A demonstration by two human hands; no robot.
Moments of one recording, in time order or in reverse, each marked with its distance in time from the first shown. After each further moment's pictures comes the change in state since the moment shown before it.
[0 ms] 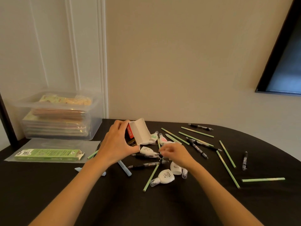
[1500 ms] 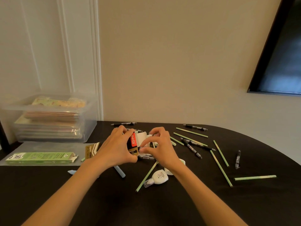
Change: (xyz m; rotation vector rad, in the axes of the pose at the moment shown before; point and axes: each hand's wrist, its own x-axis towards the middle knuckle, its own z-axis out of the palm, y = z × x) left_hand -0.002 0.030 -0.007 0.160 -0.291 0.026; right_hand -0.020 -0.047 0.011 -0.005 0.264 -0.302
